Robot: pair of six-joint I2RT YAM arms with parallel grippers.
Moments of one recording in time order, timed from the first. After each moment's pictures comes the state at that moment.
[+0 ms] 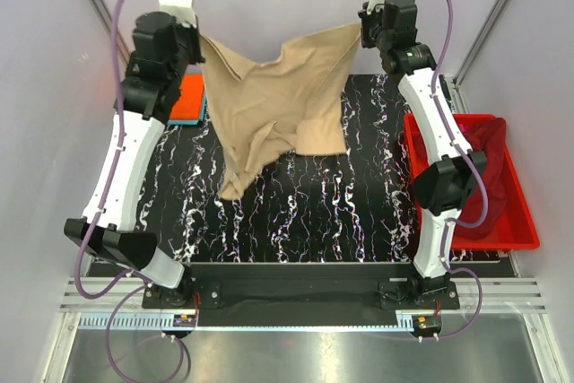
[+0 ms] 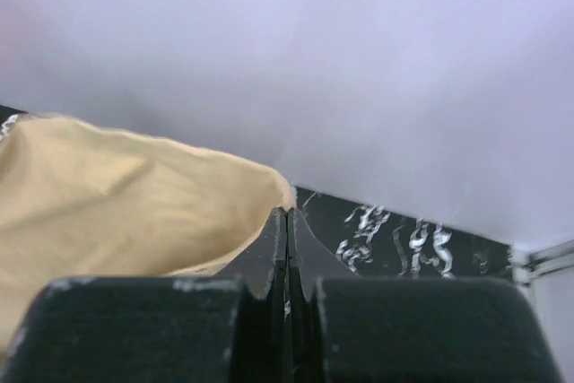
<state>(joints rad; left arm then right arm) -0.26 1.53 1.90 -0.51 -0.20 0.04 0.25 2.03 2.26 -0.42 0.07 -0.12</state>
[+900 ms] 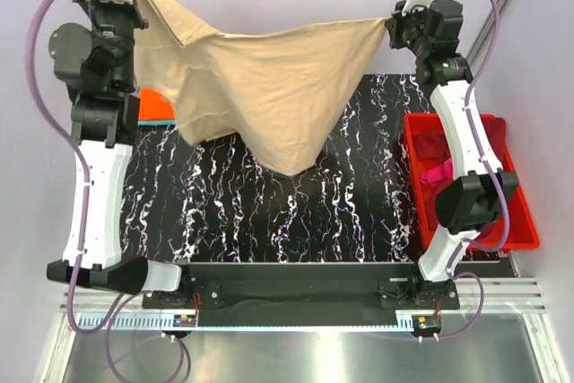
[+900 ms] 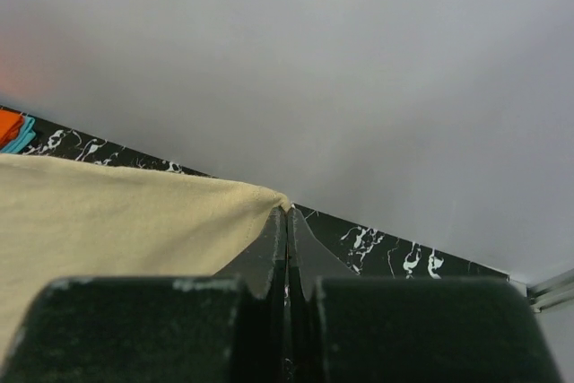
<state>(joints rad) -0.13 1.35 1.91 -0.04 -0.12 0.28 0.10 1.80 1.98 -0.23 -0.20 -0.12</state>
